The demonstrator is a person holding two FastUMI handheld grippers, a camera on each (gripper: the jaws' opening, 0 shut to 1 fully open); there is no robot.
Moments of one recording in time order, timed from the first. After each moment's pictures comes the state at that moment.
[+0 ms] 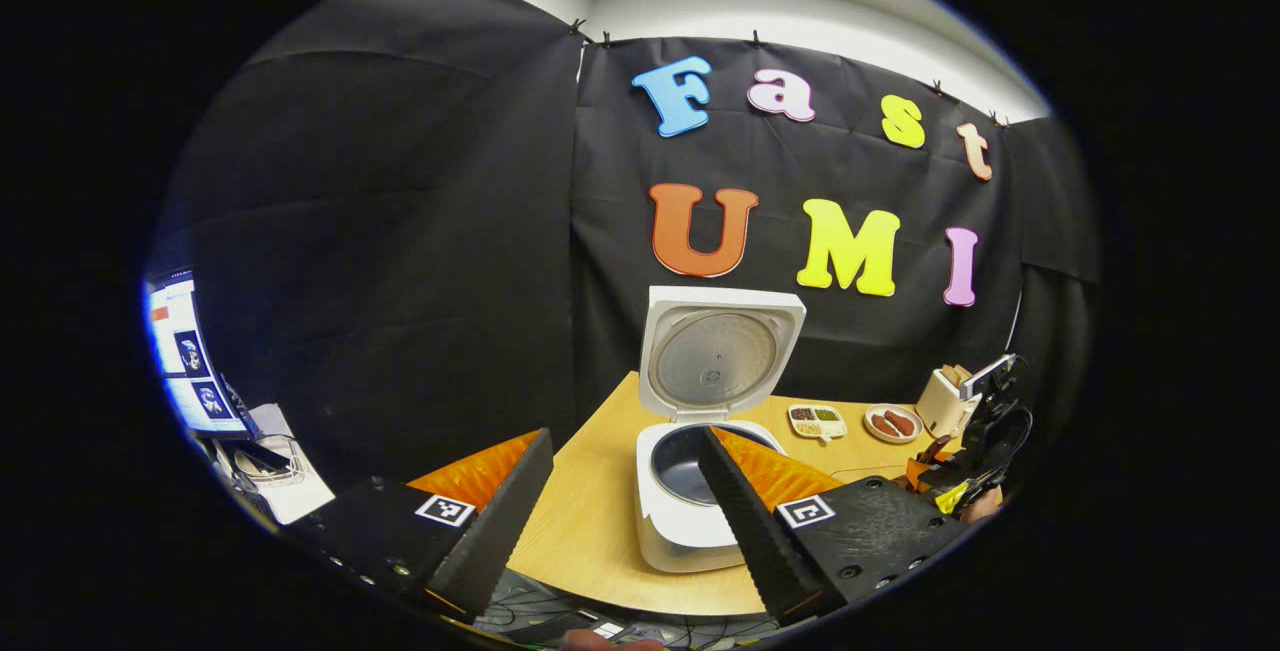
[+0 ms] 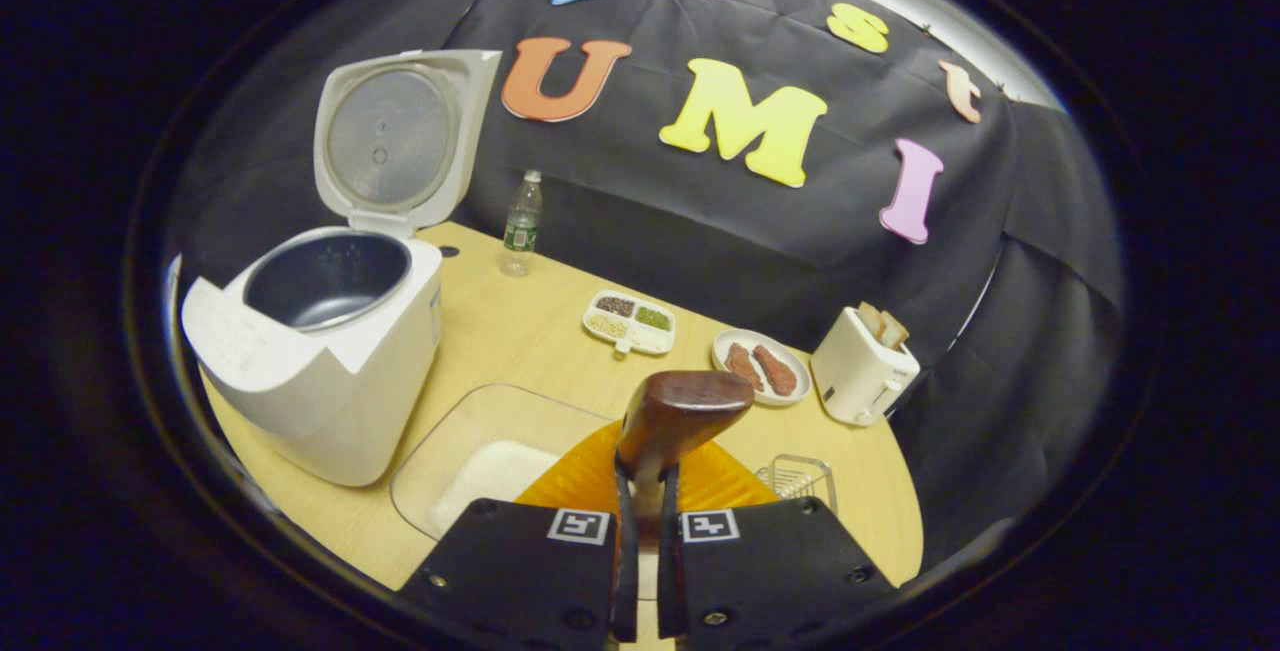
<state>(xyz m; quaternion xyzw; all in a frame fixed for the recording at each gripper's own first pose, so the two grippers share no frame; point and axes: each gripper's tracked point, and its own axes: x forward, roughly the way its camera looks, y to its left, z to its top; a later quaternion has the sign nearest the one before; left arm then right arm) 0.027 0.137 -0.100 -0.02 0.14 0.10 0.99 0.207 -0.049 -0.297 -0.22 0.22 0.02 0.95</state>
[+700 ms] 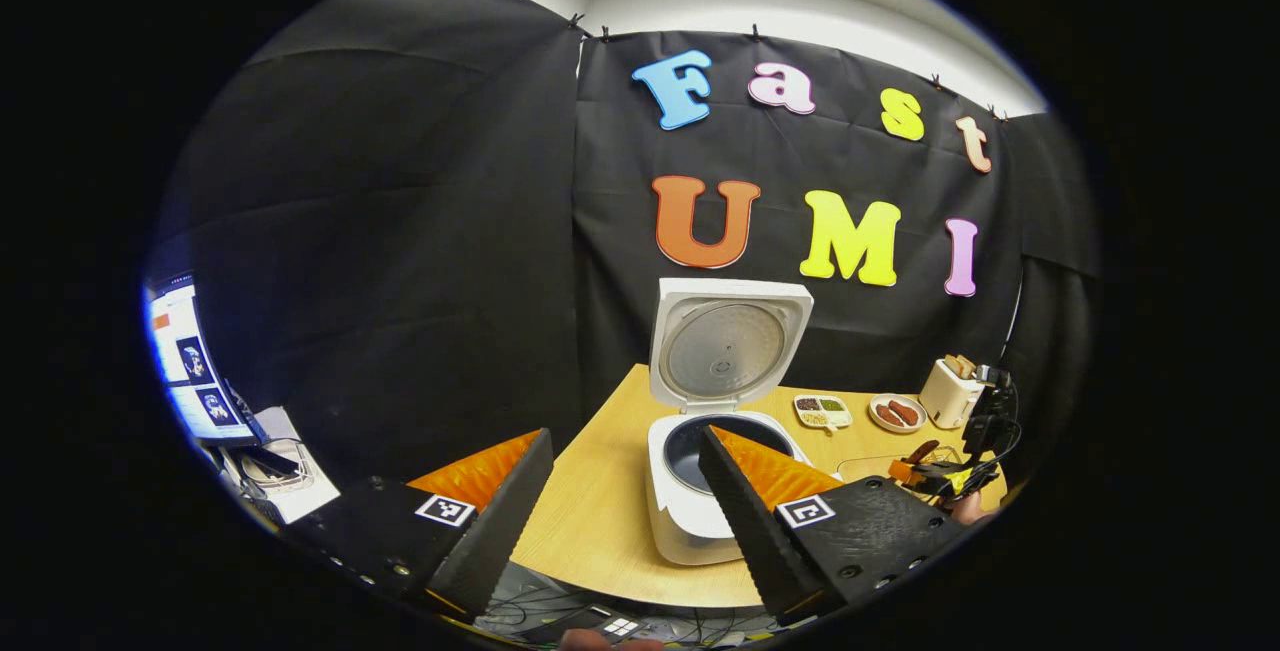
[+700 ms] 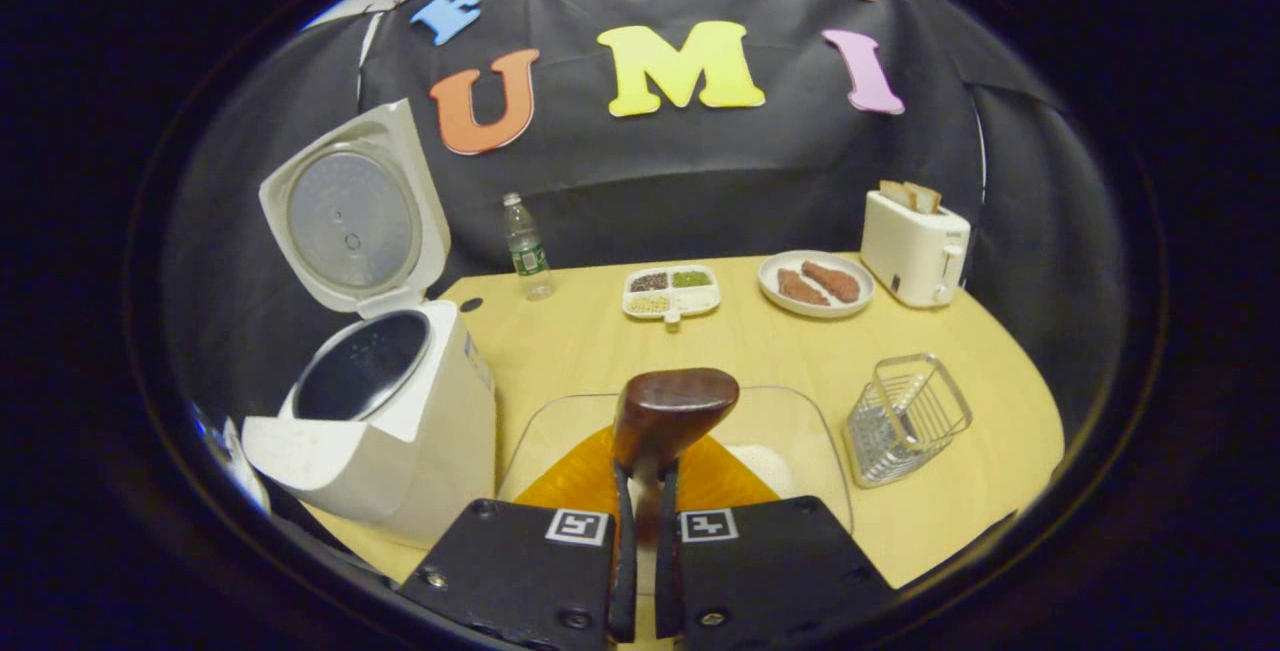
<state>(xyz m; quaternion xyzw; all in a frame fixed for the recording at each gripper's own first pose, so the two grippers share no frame) 0.018 0.150 -0.101 -0.01 0.15 0.10 0.98 0.204 -0.008 -0.325 0.08 0.27 0.05 0.96</state>
